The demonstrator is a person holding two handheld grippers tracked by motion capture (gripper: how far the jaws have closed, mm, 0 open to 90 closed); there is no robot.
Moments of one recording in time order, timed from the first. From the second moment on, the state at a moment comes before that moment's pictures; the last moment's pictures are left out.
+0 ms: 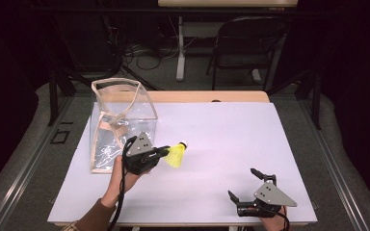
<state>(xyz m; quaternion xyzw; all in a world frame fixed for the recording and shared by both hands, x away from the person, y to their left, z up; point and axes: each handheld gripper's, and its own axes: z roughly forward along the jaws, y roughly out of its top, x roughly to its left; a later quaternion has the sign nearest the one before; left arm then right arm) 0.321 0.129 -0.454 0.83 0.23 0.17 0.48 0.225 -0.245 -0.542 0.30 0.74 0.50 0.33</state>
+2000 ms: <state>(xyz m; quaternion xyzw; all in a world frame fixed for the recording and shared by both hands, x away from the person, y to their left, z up) 0.358 0.144 -0.420 0.82 0.24 0.20 0.48 0.225 -0.245 -0.543 0.31 0.74 0.50 0.33</state>
